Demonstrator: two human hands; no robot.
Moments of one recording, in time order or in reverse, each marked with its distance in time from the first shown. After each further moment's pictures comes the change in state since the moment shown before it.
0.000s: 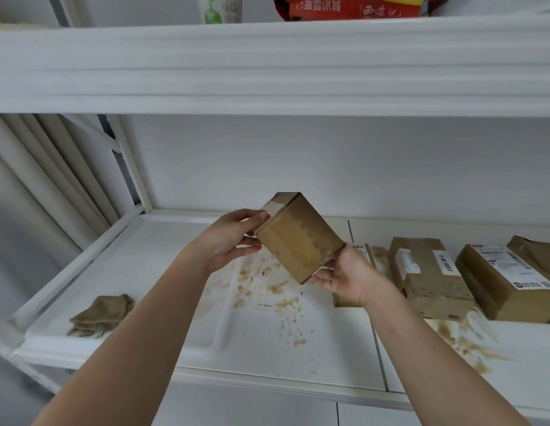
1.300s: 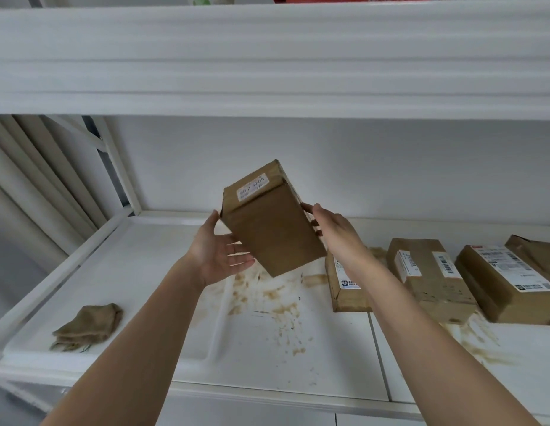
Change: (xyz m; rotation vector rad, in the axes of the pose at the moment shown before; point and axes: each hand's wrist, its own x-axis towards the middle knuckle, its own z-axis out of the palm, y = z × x) left_hand 0.036 -0.032 -0.026 -0.510 0.080 -0.278; right_hand -0.013 -0.038 0.035 -0.635 0.057 -0.522
